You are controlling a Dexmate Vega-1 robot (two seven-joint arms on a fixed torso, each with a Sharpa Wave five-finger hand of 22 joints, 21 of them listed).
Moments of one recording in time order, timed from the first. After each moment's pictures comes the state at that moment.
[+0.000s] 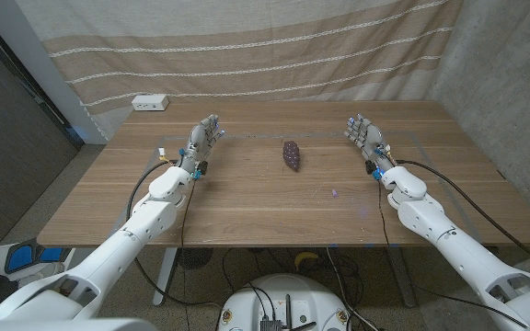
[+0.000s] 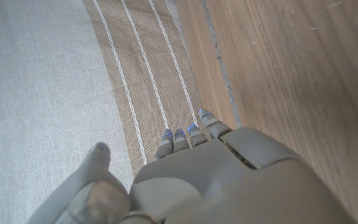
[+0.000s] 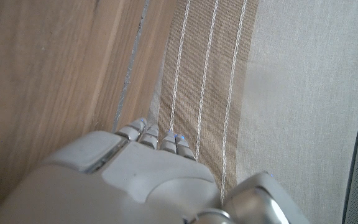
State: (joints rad) left arm 0.85 0.52 0.37 -1.34 -0.64 -0.28 -0.02; left_hand 0.05 0.08 0.72 0.10 0.19 0.03 0.00 0.17 0.17 -0.05 -0.05 0.18 0.17 -0.06 -0.03 0.17 0.17 0.08 -0.01 0.23 0.18; right arm -0.84 -0.49 -0.35 -1.24 0.69 0.33 0.07; right_hand 0.27 0.16 0.47 0.02 0.18 0.27 0.06 0.18 0.18 0.24 -0.01 0.19 0.20 0.08 -0.04 0.31 0.35 0.29 -0.04 0.20 0.17
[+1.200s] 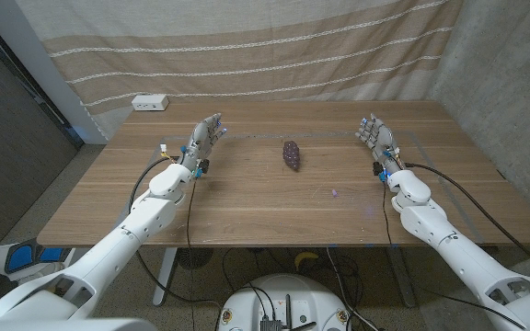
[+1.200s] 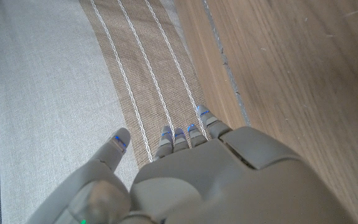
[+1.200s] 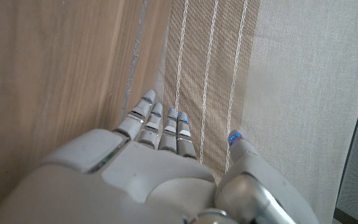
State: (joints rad) left arm 0.84 0.54 0.38 -1.35 -0.62 -0.26 -0.02; left_hand 0.05 0.08 0.72 0.10 0.19 0.03 0.00 0.17 0.17 -0.06 -0.05 0.19 0.17 -0.06 -0.03 0.17 0.17 0.09 0.01 0.23 0.18; right arm -0.86 -0.50 -0.34 -1.26 0.60 0.38 -0.06; right_hand 0.25 0.11 0.45 -0.03 0.18 0.27 0.11 0.19 0.18 0.27 0.05 0.21 0.20 0.15 0.03 0.31 0.32 0.32 0.08 0.22 0.18
